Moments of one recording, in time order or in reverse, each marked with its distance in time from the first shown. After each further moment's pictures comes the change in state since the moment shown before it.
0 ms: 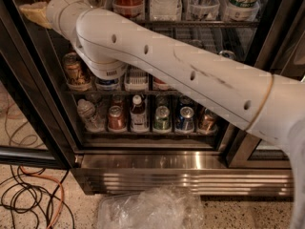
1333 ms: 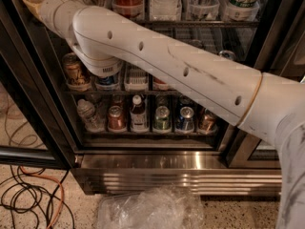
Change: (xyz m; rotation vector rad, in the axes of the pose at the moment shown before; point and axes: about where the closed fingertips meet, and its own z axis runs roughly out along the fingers) arm -0.005 0.010 0.014 -0.037 -0.019 0.032
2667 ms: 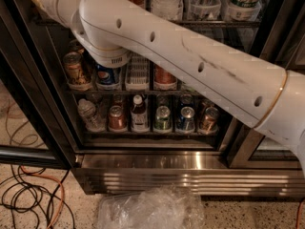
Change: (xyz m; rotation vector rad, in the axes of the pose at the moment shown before) arm -0.038 -0.013 -0.017 -0.013 -0.045 -0.057
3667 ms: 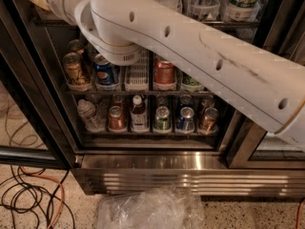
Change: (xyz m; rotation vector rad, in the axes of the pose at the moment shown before) arm -0.003 -0.004 -0.020 -0.041 0.017 0.067
